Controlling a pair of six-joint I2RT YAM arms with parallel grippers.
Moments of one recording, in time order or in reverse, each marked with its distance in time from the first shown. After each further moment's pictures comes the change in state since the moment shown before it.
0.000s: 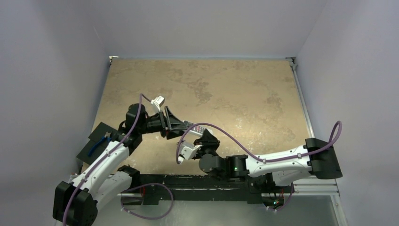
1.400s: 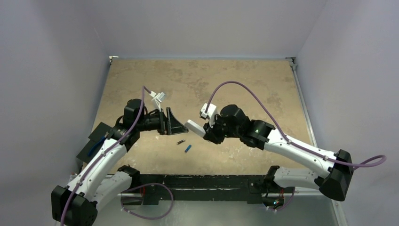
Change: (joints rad) left arm 0.000 -0.008 0.140 -0.244 -0.040 0.522; right arm -0.571 -0.169 0.196 -0.582 -1.181 0.584
